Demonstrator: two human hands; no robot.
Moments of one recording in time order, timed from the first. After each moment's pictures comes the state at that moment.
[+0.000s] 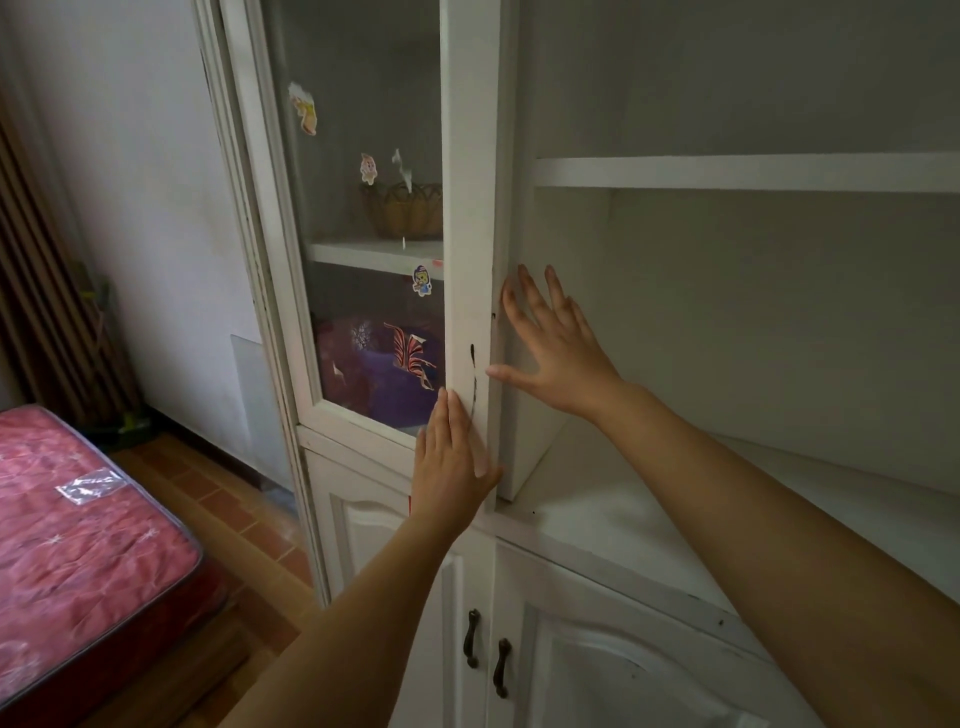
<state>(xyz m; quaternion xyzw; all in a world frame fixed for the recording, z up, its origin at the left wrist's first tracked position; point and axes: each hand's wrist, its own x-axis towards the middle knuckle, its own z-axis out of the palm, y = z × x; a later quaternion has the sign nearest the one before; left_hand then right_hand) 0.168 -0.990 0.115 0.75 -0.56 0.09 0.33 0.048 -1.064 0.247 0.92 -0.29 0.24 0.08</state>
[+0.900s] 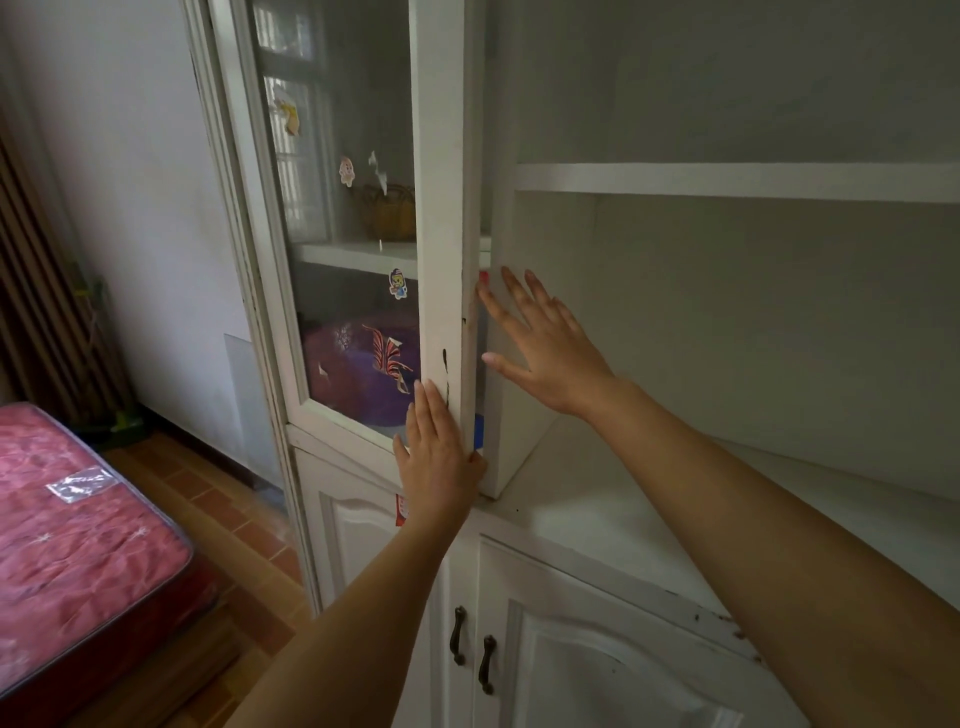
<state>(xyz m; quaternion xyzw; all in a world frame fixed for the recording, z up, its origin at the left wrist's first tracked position) 0.148 -0.993 0.127 0.80 -0.46 0.08 0.38 0.036 -1.056 0.257 0.93 -0.27 0.24 0.09</state>
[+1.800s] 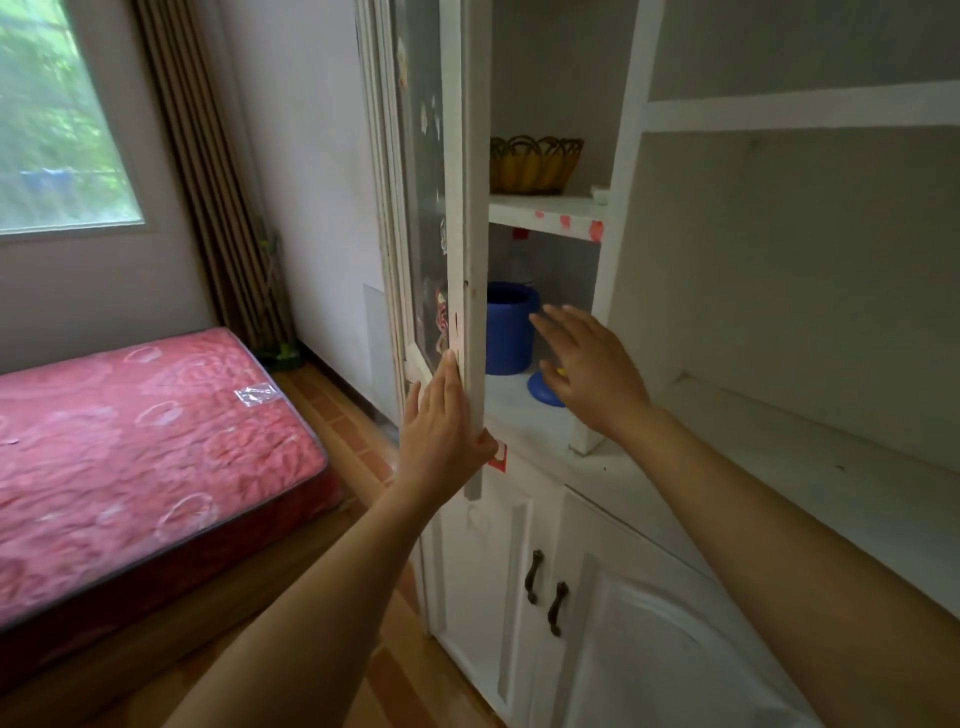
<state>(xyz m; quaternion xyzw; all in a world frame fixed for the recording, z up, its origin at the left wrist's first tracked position) 0.188 -0.894 0.120 0.81 -0.47 0.18 0.30 0.067 -1.026 0.196 0.95 -0.19 0.26 0.03</state>
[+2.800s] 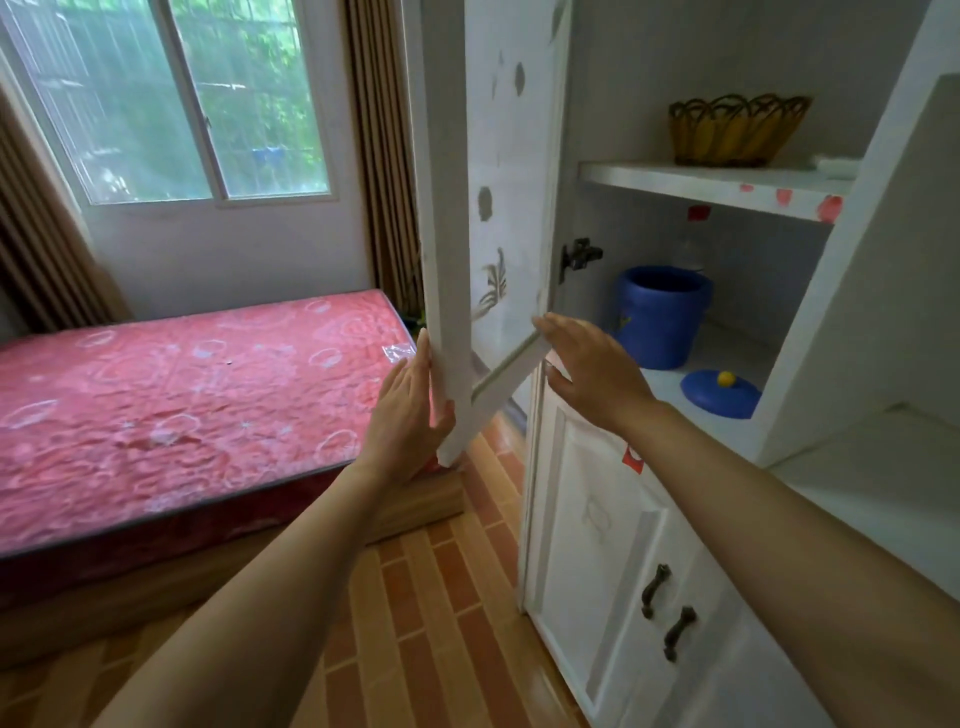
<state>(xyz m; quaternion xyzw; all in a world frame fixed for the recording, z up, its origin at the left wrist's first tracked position) 0.277 -0.754 0.117 0.81 -0.42 0.27 0.31 0.184 -0.954 0.168 0.97 -0.03 0.23 -0.06</state>
